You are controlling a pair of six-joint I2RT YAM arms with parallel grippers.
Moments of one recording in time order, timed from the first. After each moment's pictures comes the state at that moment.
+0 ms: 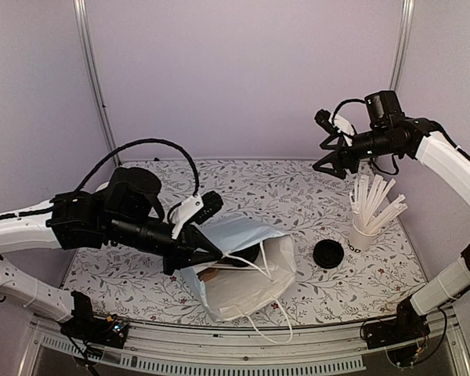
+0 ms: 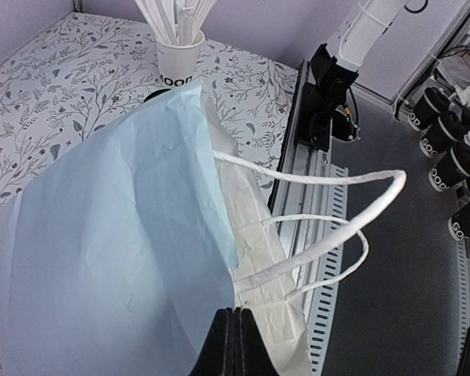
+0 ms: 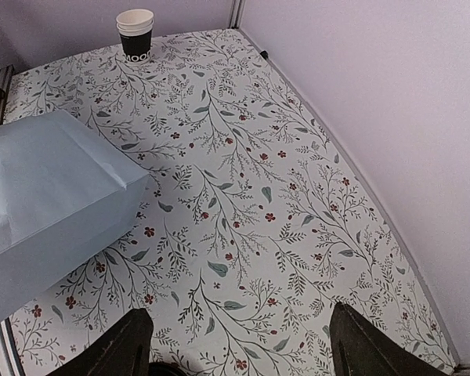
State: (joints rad) left arm -1.17 1.13 1.02 -0.46 0.22 -0.12; right arm 0.36 1.45 1.50 -0.74 -0.51 -0.62
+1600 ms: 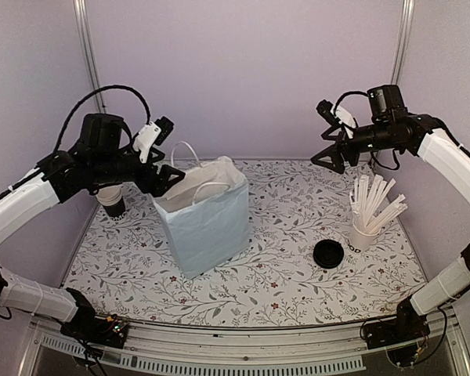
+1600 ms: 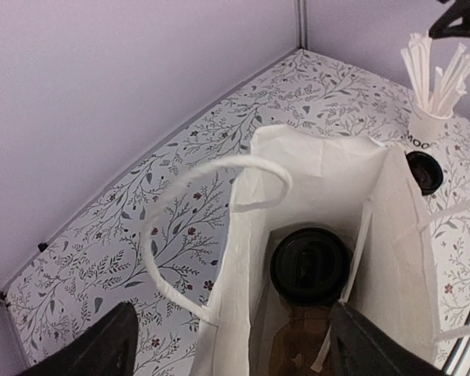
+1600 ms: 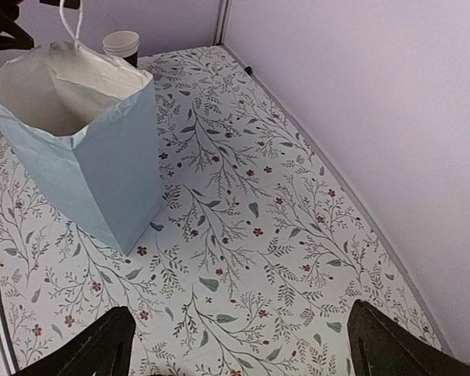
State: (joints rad) left arm -0.62 1.19 1.19 -0.49 0.09 0.21; right arm 0.36 1.45 1.54 -0.72 -0.52 -0.57
